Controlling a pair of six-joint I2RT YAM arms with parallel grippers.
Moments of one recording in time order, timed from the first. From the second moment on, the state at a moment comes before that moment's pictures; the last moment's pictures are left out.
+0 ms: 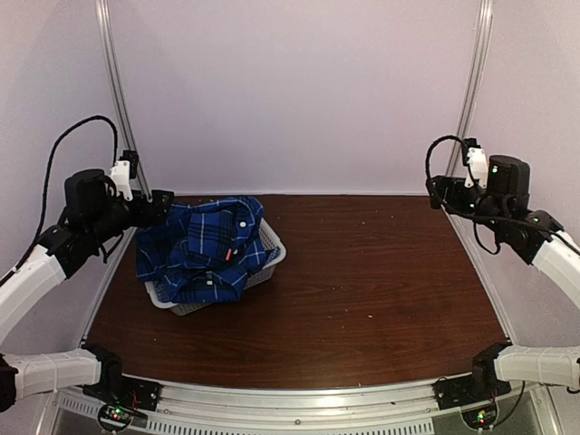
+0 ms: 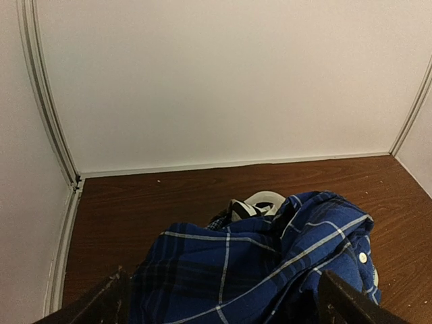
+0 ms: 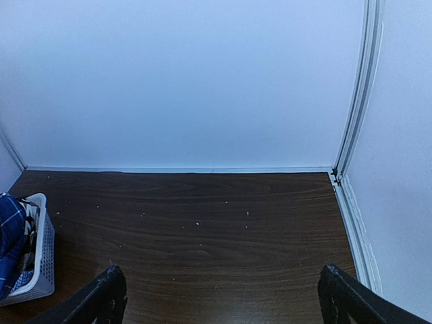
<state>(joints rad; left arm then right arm) -0.32 0.92 0.85 -0.18 -0.05 -0.12 0.31 0.95 0.96 -0.27 0.20 0.15</state>
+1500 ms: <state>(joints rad) -0.48 1.28 1.01 -0.34 0.19 -0.08 0.31 1.04 0.96 -0.30 0.14 0.16</state>
